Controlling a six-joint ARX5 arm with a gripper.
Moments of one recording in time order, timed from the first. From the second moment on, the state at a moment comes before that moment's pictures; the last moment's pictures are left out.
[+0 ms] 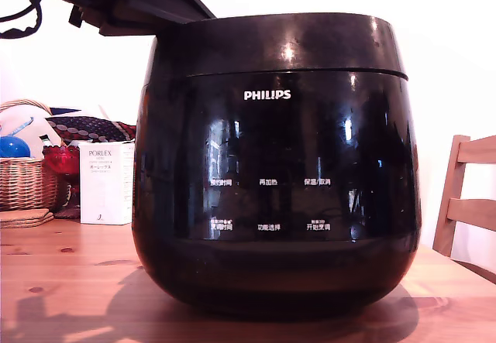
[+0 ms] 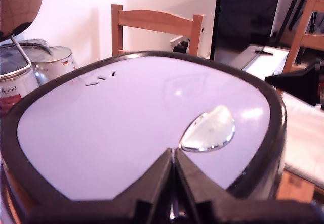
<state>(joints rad) -0.79 1.04 0.55 0.21 0.19 0.01</state>
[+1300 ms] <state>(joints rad) -0.57 0.86 0.53 0.29 0.08 0.16</state>
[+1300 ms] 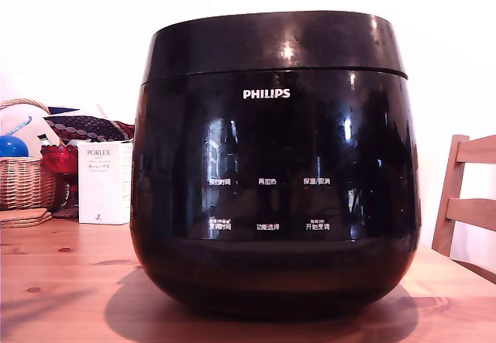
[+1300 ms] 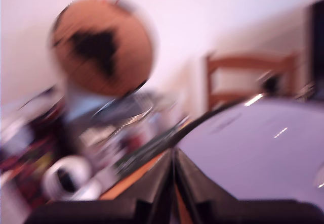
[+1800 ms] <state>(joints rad) -0.28 0.76 0.53 0.25 0.03 0.16</state>
